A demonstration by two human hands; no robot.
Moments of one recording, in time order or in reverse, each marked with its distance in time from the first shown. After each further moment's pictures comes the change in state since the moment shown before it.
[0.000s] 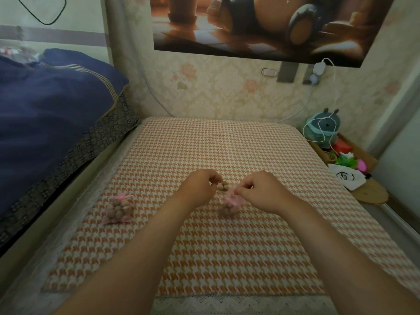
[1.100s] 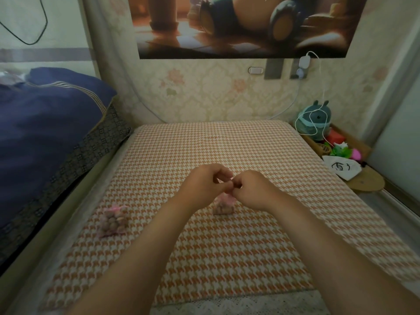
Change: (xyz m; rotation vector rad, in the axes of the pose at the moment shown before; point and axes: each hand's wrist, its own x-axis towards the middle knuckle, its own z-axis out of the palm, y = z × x) left_hand -0.010 0.048 -0.009 -0.118 -0.010 0.149; right_hand -0.002 -0.006 -0.006 0.003 -0.040 0.039
